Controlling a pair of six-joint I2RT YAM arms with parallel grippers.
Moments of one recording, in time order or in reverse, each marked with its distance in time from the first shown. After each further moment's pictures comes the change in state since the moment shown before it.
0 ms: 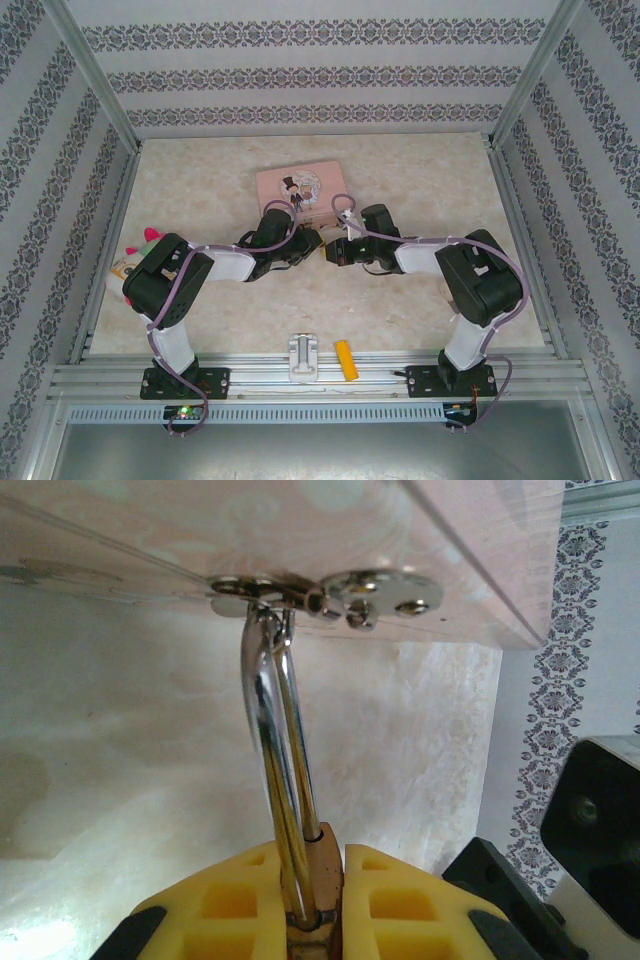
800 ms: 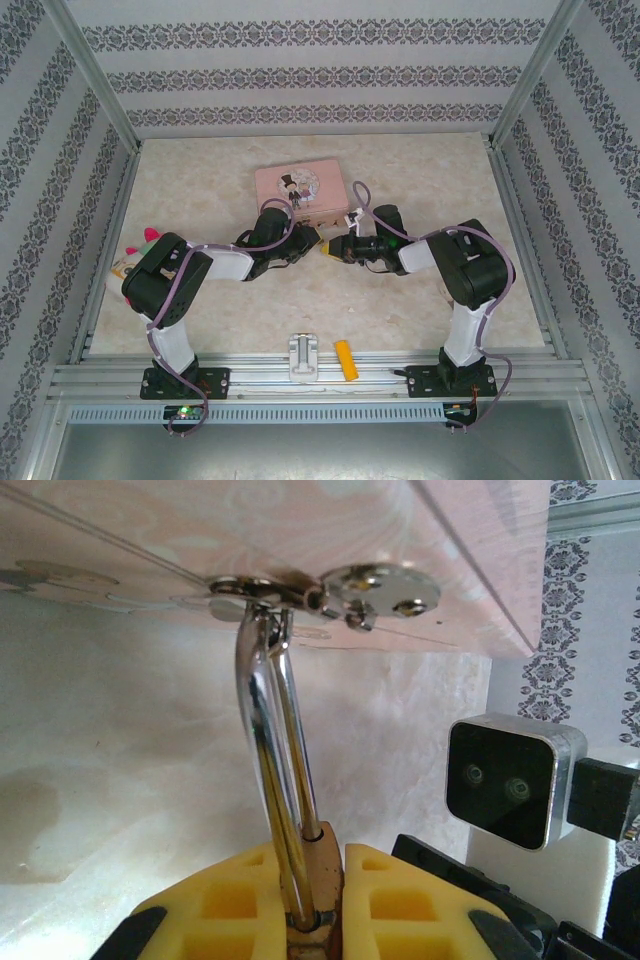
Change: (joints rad) left arm 0.019 0.000 -0.008 0.028 0.007 0.006; right arm -0.080 0.111 -0.055 0.318 -0.246 0.418
